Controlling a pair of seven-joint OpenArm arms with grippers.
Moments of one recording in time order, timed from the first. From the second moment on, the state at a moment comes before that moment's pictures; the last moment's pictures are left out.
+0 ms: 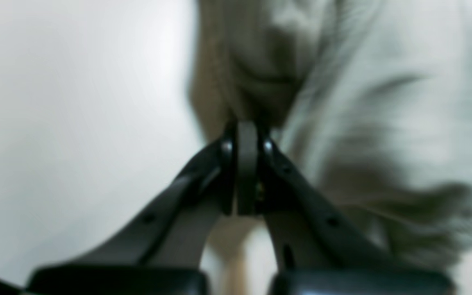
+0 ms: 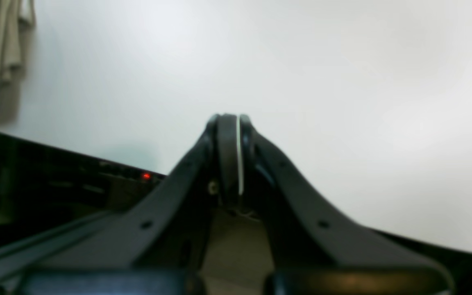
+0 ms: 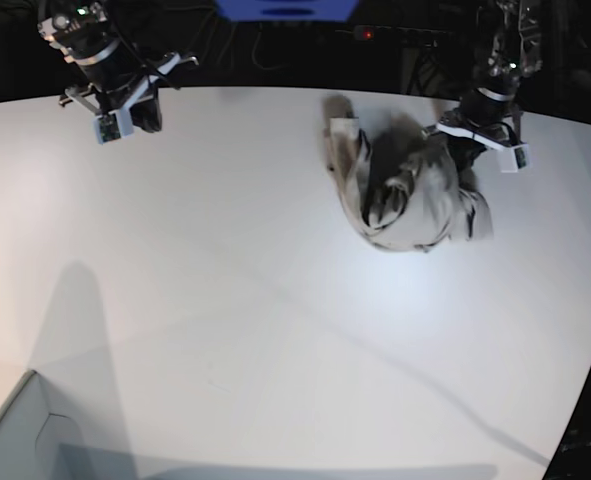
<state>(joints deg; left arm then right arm) 24.6 -9.6 -8.7 81.8 -33.0 -11.0 9.1 -37.1 -4.1 18.8 109.5 -0.4 32.2 -26.4</state>
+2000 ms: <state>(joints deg) 15.7 -2.8 -12.9 105.9 -32.9 -11.3 10.7 -36.0 -0.8 19.2 109.4 -0.4 32.4 -30.5</state>
